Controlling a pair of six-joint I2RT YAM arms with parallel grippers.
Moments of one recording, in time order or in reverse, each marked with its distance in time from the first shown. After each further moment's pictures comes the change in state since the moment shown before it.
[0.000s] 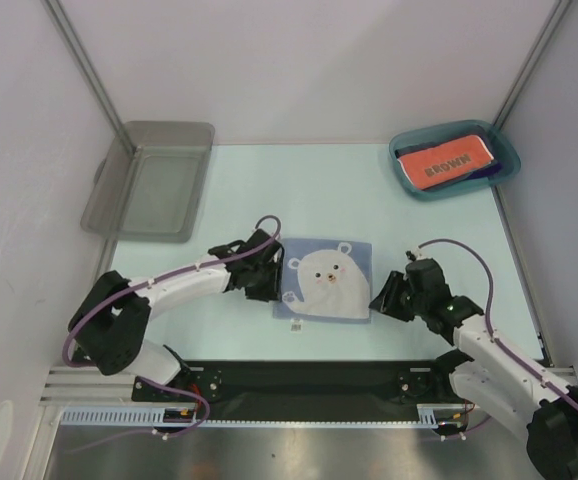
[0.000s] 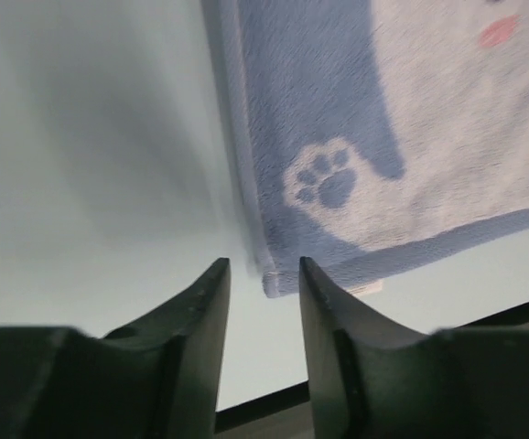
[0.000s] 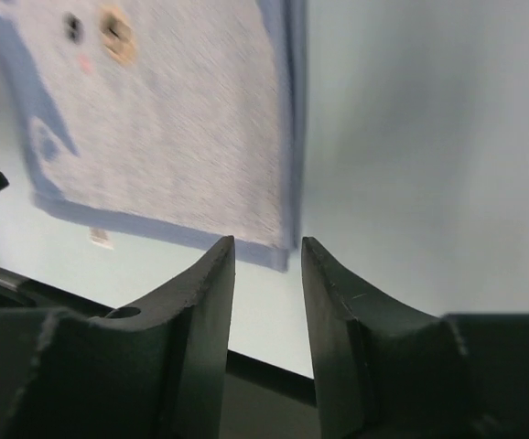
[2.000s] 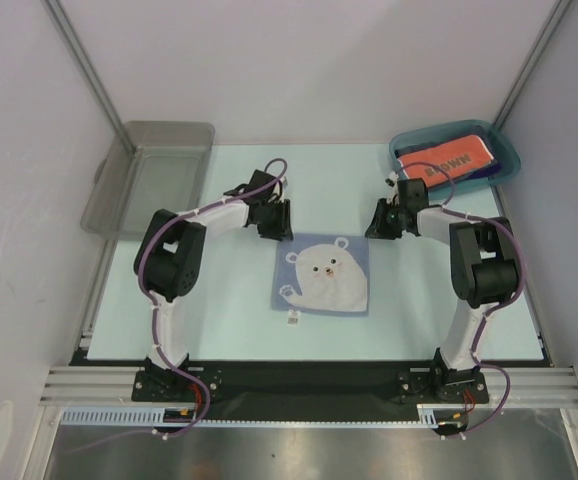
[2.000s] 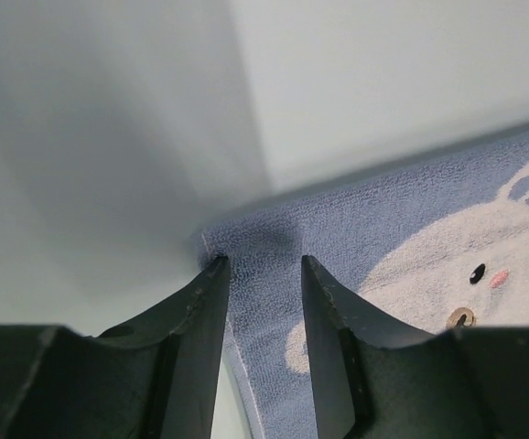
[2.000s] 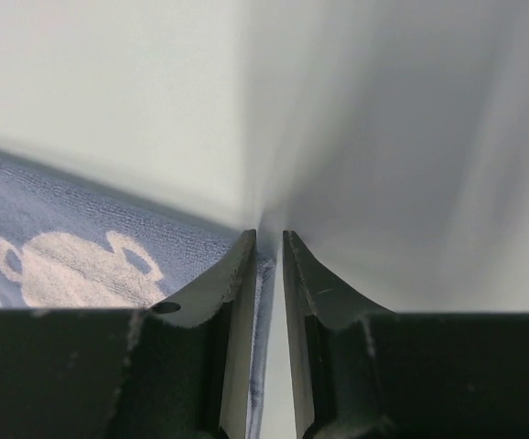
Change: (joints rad) left arm 0.290 0.574 0.602 0.111 0.183 0.254; right arm -0.295 1.070 0.771 0.254 -0.192 -0.404
